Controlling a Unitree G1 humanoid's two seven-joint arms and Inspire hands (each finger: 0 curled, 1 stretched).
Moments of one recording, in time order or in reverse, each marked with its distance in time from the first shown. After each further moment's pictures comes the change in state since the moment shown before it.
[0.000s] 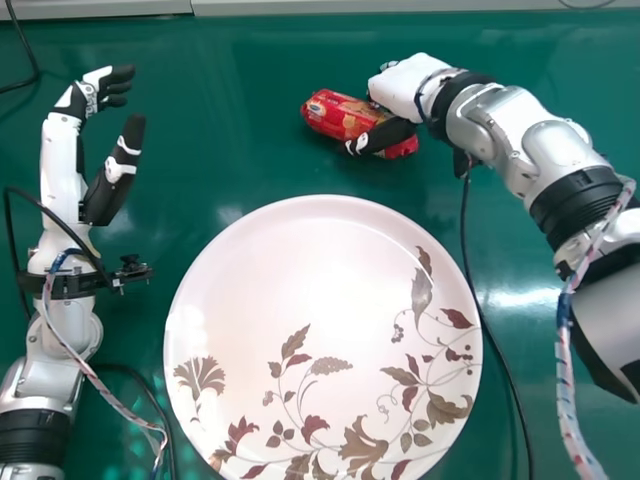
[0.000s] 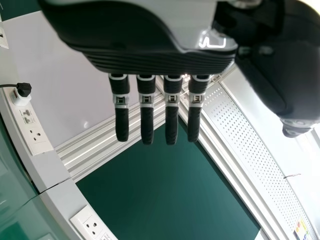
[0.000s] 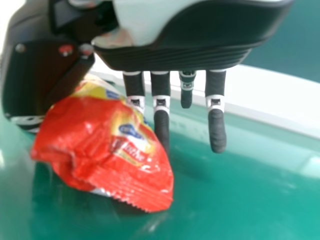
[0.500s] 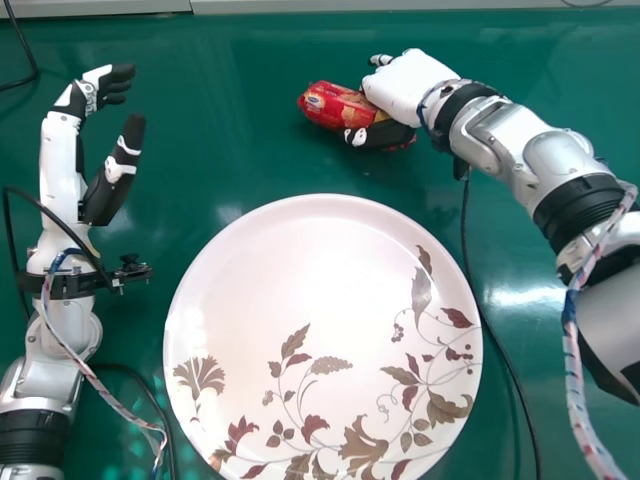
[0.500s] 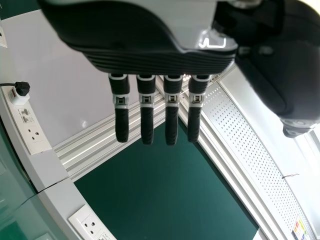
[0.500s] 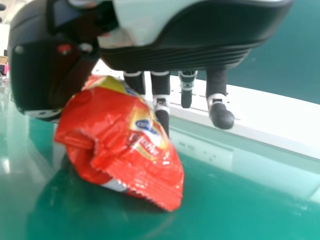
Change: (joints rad) left arm -0.002 0.000 -0.003 -0.002 0.000 0.000 0.001; right arm 0.003 -0.014 0.027 0.007 -0.041 -0.019 -0.114
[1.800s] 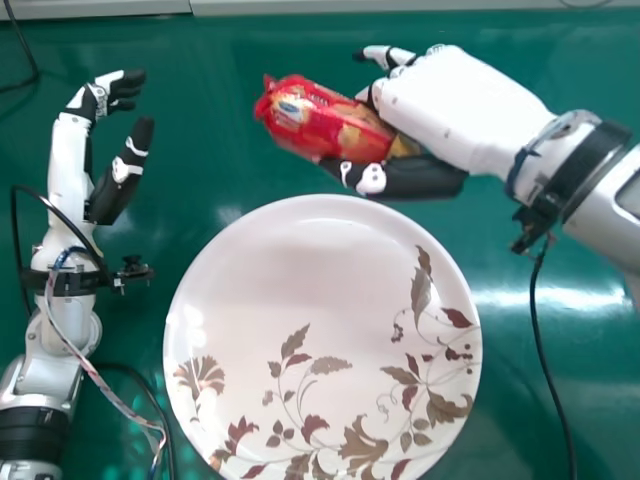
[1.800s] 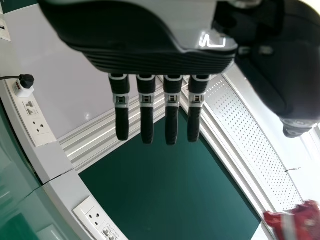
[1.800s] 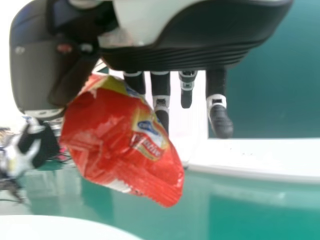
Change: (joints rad) left arm -0.011 0.015 -0.009 0.029 -0.023 0.008 -0.042; right arm 0.741 -0.271 -0.601 -1.425 0.422 0.148 0.596
